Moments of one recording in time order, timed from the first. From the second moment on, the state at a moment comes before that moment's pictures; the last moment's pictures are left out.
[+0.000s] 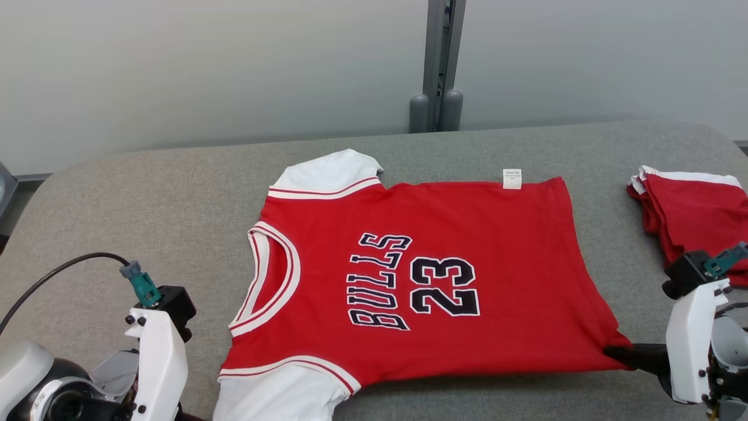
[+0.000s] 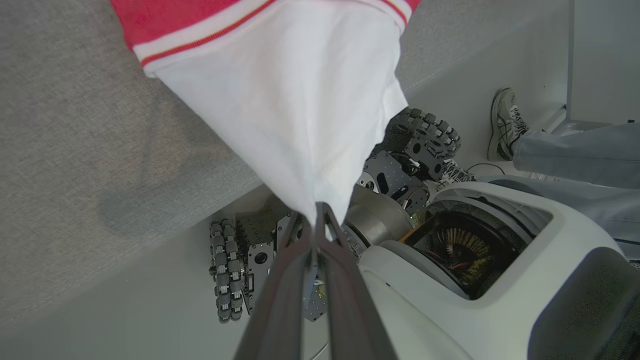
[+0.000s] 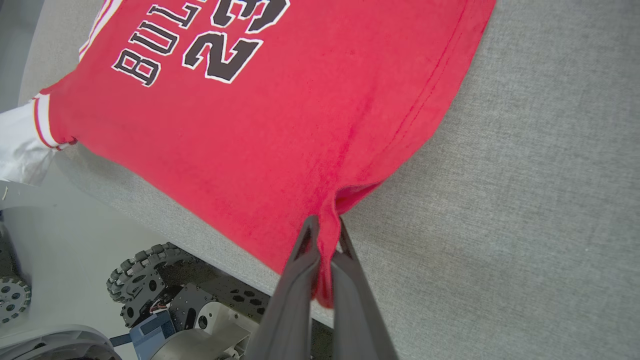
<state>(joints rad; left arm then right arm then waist) -0.40 0.90 -0.75 -0.21 -1.48 0.18 1.16 -0.60 -0.88 1.11 0.23 1.43 0.13 0.46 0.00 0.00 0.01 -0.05</state>
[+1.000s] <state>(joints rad) -0.78 0.75 -0.71 0.06 -1.33 0.13 1.17 -0.74 -0.77 0.94 0.34 1.46 0.13 0.54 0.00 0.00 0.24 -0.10</state>
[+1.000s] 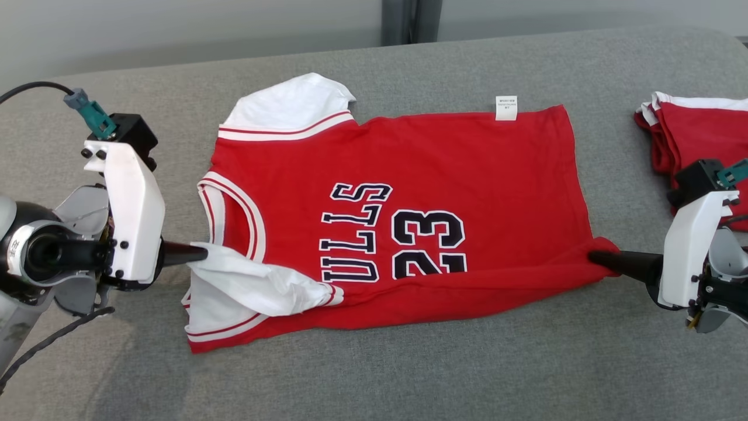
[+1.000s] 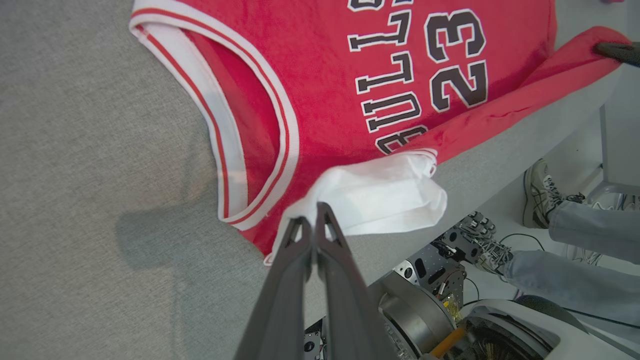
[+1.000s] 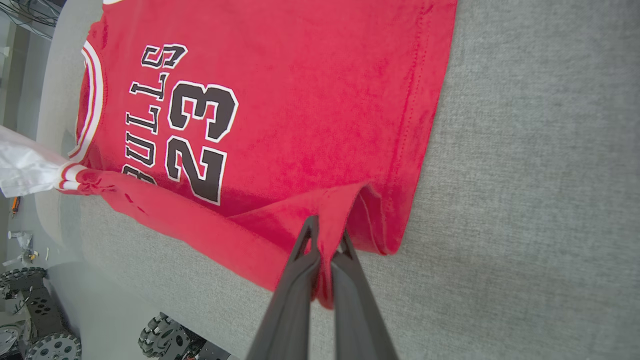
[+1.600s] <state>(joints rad) -0.91 0.66 -0.74 0.28 -1.22 0.05 1.09 -0.77 -0.69 0.92 0.41 1.43 0.13 0.54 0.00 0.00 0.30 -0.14</state>
